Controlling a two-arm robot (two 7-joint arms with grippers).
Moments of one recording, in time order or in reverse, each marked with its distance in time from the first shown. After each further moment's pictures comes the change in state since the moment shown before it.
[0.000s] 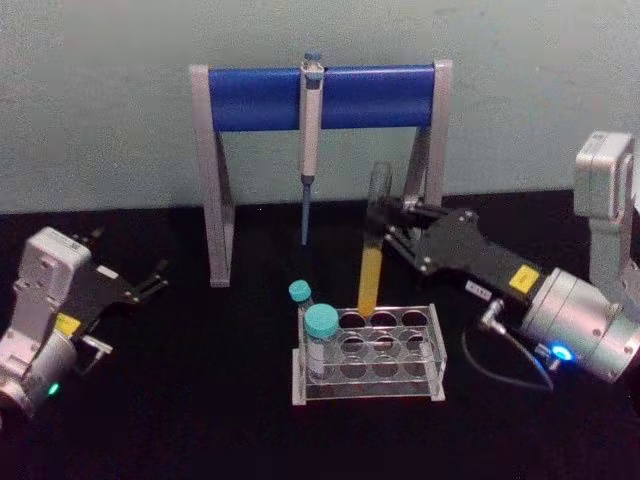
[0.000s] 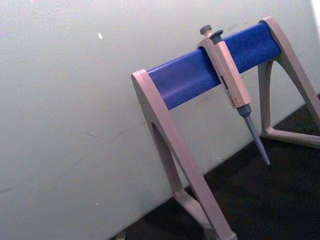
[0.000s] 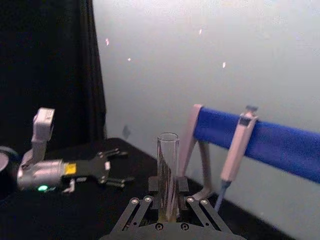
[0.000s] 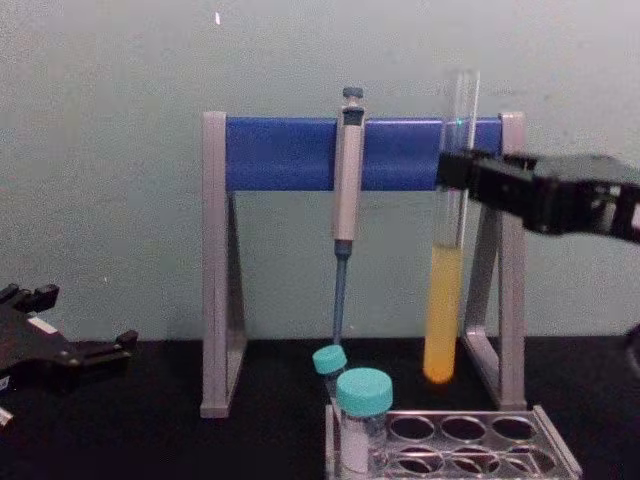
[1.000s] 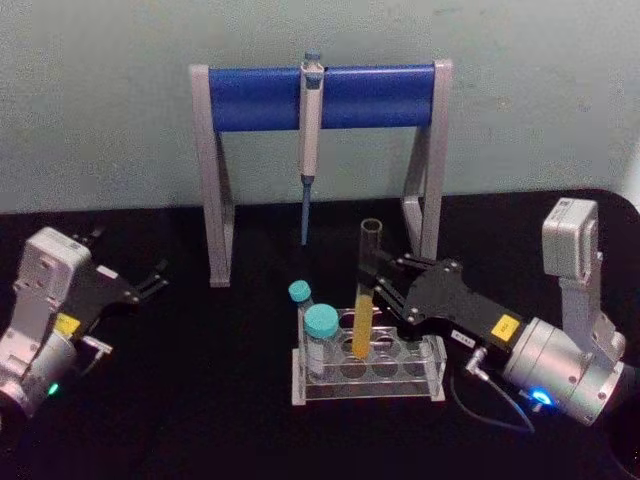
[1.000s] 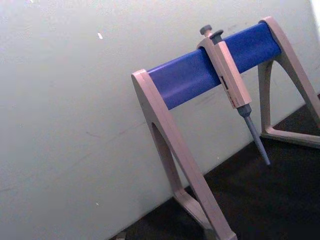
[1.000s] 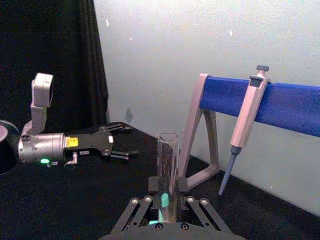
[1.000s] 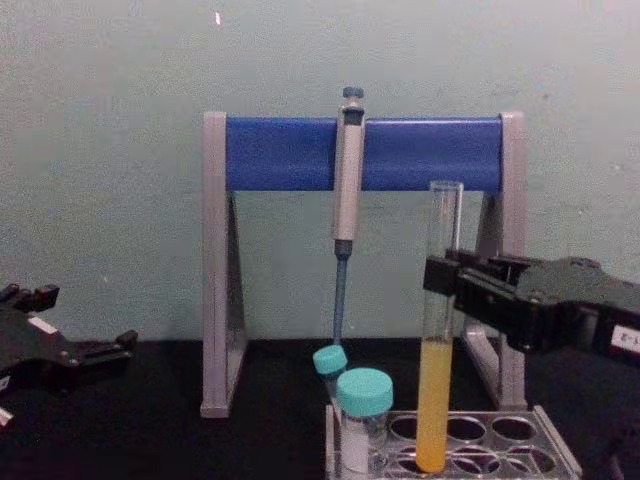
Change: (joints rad) left arm 0.000 0.000 0.000 0.000 0.000 0.000 0.000; right arm -0.035 -0.029 -0.040 0.105 -0.041 -0.090 0.023
